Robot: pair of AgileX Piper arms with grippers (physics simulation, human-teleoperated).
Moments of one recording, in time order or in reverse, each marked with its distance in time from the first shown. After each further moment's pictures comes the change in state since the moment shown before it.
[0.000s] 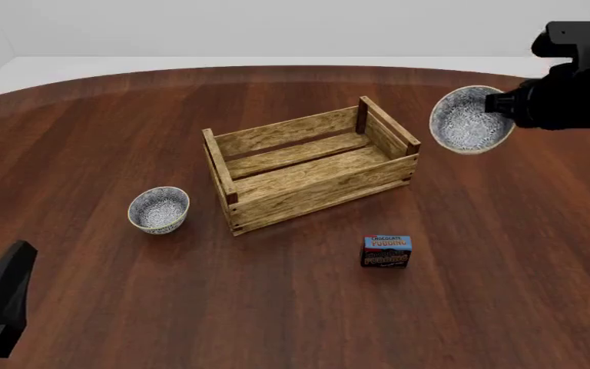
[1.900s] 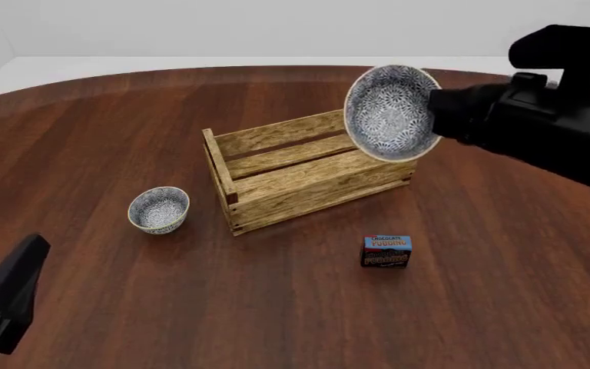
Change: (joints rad) left arm -0.080 0.074 -0.041 -0.012 0.007; right arm 0.405 -0.296 0.252 -0.290 0.167
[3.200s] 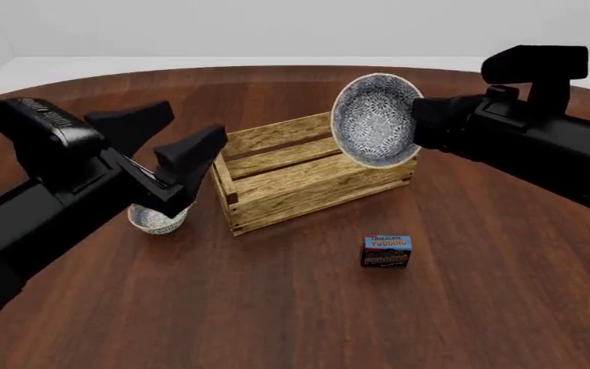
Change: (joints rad) left arm -0.472 0.901 -0.430 -0.440 0.027; right arm 0.018 0.058 0.039 -0.109 -0.002
